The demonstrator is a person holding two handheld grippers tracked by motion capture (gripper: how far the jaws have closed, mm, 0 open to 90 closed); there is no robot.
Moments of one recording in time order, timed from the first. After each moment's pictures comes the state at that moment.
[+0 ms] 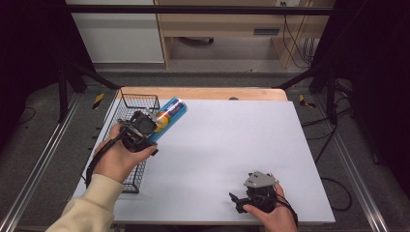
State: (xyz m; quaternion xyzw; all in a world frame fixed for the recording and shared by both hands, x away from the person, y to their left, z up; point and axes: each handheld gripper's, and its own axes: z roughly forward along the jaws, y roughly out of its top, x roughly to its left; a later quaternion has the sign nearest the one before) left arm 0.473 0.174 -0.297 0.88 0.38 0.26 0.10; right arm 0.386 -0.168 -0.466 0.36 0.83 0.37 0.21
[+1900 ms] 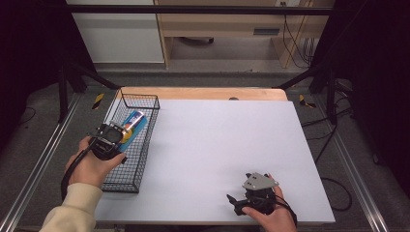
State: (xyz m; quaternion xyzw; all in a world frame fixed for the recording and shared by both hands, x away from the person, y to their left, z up) left arm 0.481 0.254 -0.350 0.84 0.48 0.23 0.03; right arm 0.381 -0.164 -0.460 0.34 0.83 0.39 0.21
